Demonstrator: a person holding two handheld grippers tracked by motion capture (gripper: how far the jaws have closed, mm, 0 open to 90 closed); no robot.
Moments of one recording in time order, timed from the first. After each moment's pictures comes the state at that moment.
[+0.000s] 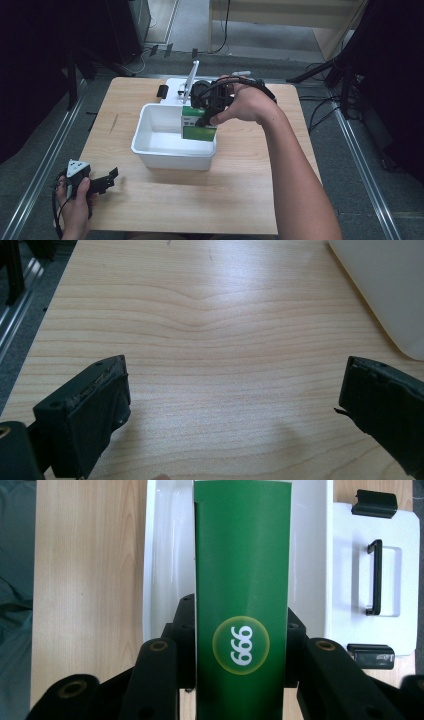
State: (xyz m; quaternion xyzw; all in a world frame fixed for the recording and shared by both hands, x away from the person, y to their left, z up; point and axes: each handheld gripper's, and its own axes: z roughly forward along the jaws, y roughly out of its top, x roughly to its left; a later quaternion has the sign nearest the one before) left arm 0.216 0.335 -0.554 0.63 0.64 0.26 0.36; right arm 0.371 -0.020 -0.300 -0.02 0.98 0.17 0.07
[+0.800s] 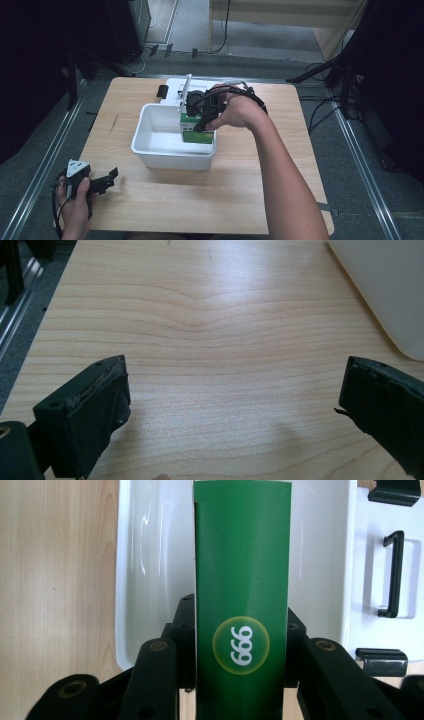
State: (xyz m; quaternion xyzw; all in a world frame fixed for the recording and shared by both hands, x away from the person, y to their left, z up) left arm 0.216 0.335 -0.554 0.63 0.64 0.26 0.36; right arm 0.381 -0.007 -0.338 -0.03 0.99 0.15 0.07
